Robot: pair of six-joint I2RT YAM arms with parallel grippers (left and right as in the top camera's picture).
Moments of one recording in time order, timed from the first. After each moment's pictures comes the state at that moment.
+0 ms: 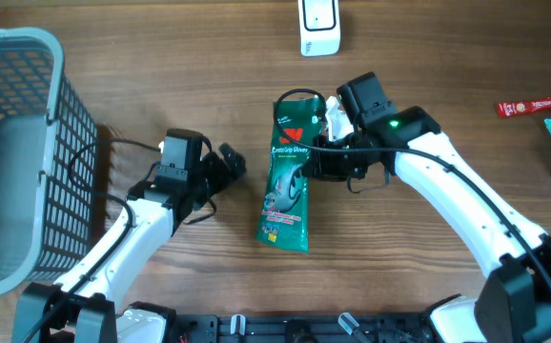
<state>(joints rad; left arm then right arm) -0.24 1.38 0.66 -0.23 0.23 -0.88 0.44 1.60 1.23 -0.86 -0.57 0.43</state>
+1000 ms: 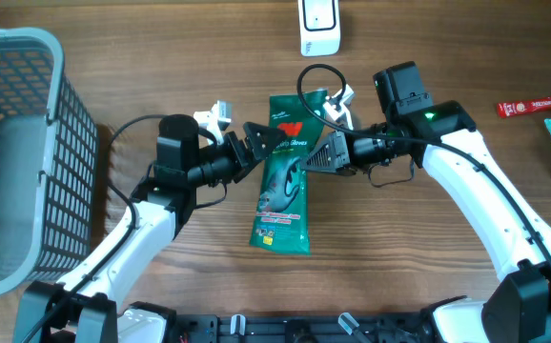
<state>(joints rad) -0.26 1.38 0.62 0.24 0.75 -1.01 0.31 1.57 1.23 -0.89 -1.02 0.27</state>
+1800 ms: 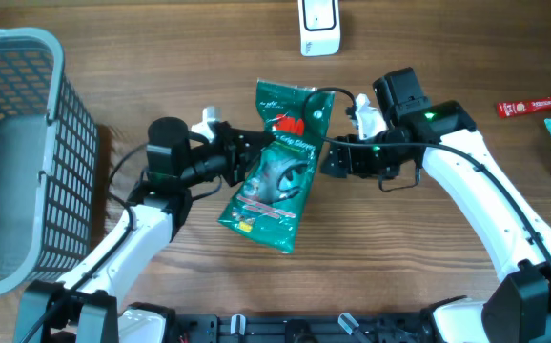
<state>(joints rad) -0.22 1.38 0.59 0.42 0.84 -1.63 0.31 1.56 1.23 -1.01 -0.42 0.25</state>
